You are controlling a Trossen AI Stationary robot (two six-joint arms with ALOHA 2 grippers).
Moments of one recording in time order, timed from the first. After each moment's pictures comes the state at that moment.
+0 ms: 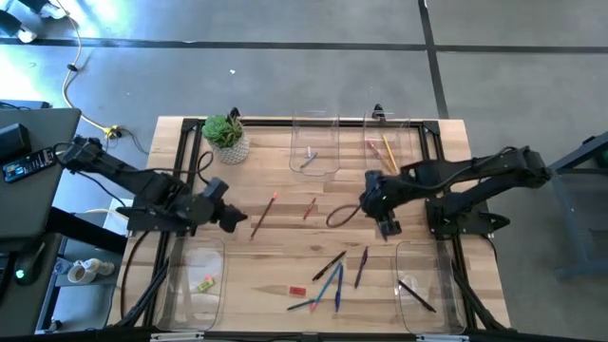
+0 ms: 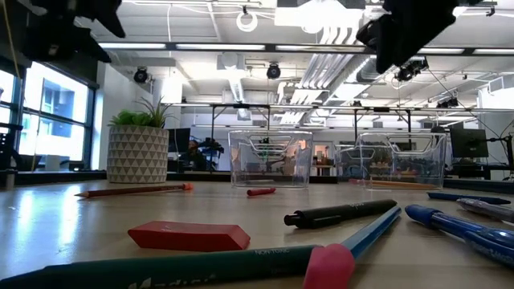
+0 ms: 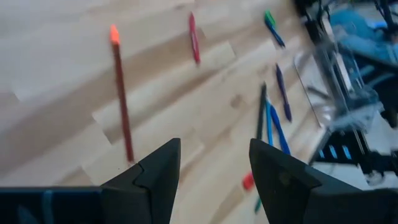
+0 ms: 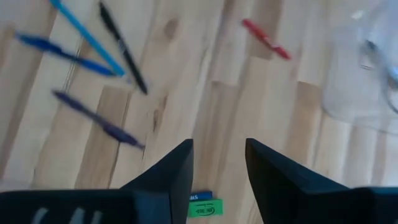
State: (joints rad) left arm -0.31 0.90 0.78 -0.73 -0.38 -1.38; right arm 0.14 1.26 1.11 -0.94 0.00 -0.14
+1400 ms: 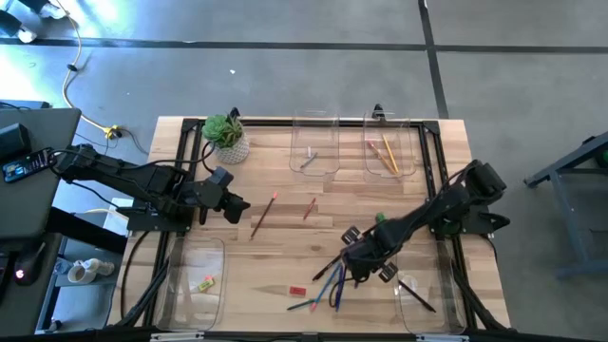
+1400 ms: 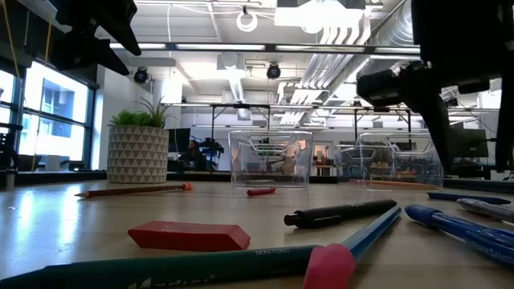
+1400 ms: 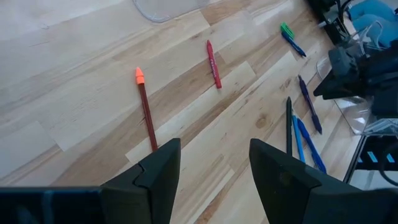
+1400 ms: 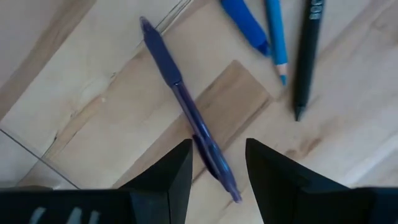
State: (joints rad) left arm -0.13 0.90 0.78 -0.74 -0.32 -1.12; right arm 0.46 1.73 1.10 -0.77 -0.05 -0.32
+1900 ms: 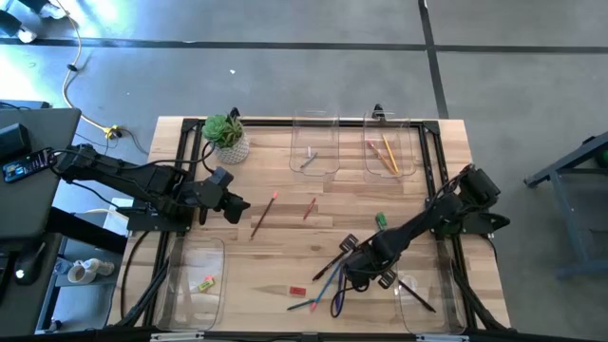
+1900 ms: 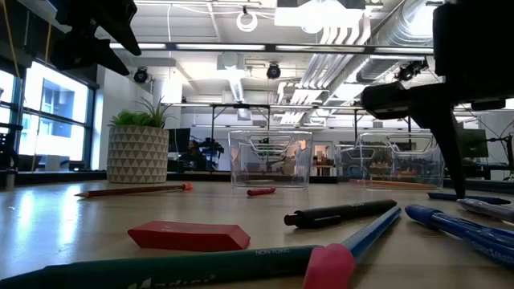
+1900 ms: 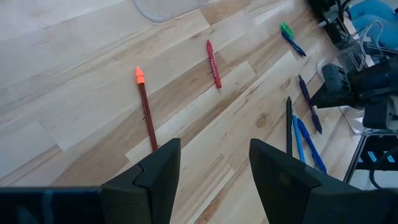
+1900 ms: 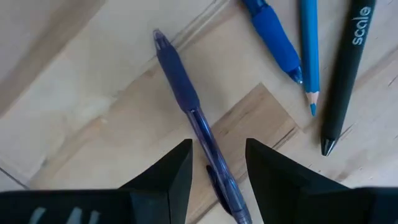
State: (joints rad) left arm -0.13 0.90 0.78 -0.74 -0.32 -1.12; right arm 0.52 1.80 1.10 -0.70 -0.03 -0.32
